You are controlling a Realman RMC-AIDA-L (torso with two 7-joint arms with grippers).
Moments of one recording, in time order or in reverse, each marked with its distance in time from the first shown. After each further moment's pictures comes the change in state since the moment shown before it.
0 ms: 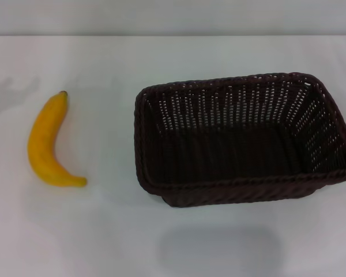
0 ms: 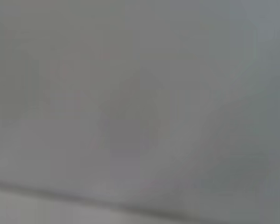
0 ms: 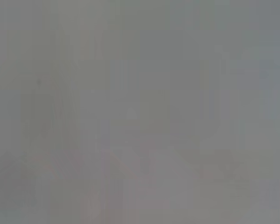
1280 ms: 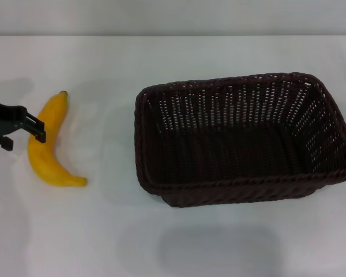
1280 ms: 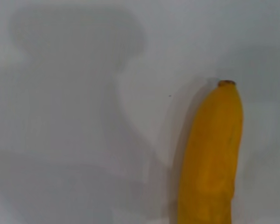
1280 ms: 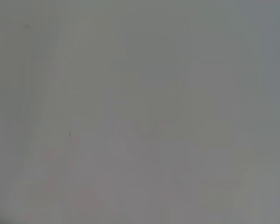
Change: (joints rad) left arm -0.473 0.009 -0.001 -0.448 0.842 -0.328 -0.402; right arm 0.023 0.005 0.000 0.309 0.352 -0.047 -0.731
